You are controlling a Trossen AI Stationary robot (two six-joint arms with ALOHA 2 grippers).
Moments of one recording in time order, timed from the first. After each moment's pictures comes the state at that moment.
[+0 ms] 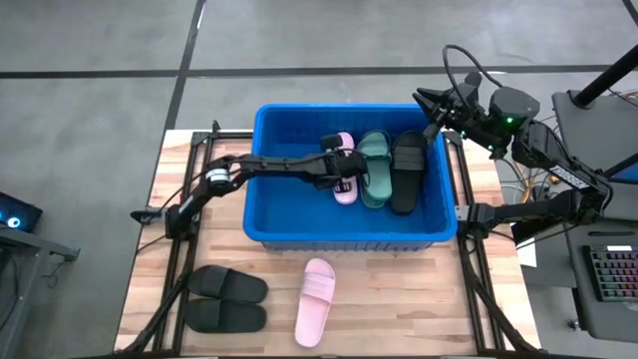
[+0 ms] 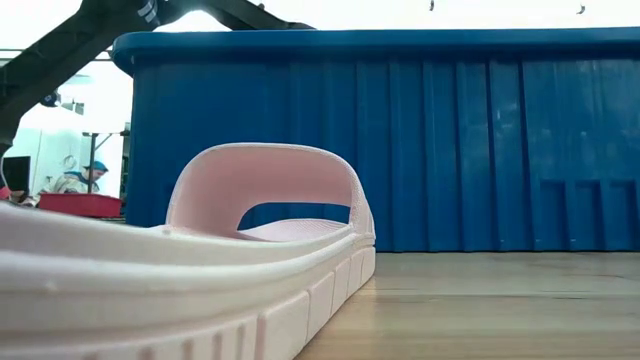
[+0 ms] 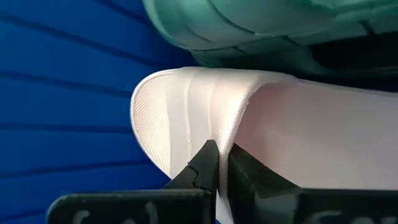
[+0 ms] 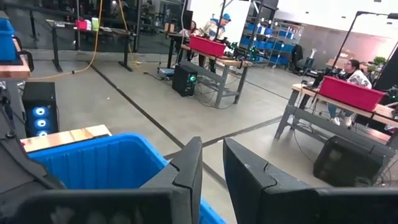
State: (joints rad) left arm 0.23 2.24 1.85 -0.55 -0.71 0.29; right arm -0.34 0.98 1.39 -0.47 0.37 -0.18
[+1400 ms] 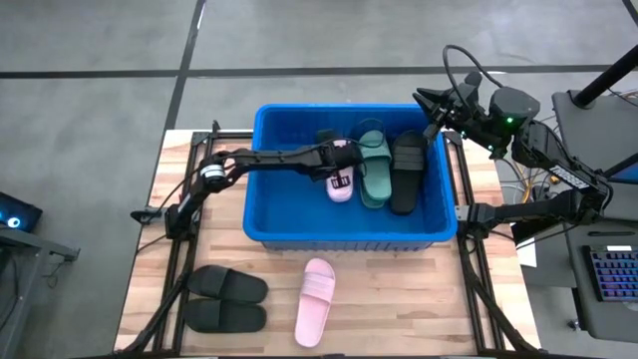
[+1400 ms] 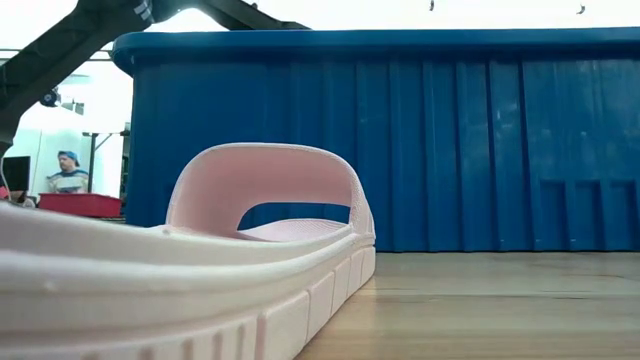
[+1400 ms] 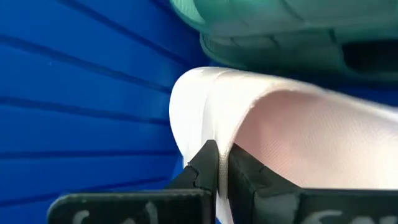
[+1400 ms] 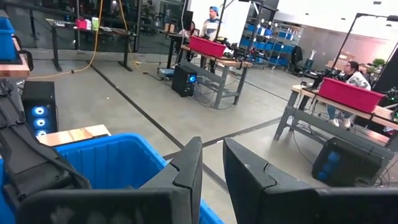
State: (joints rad) left arm 0.27 2.19 1.83 -0.57 -0.61 0.22; right arm -0.34 0.98 1.39 -0.46 0.37 -0.19
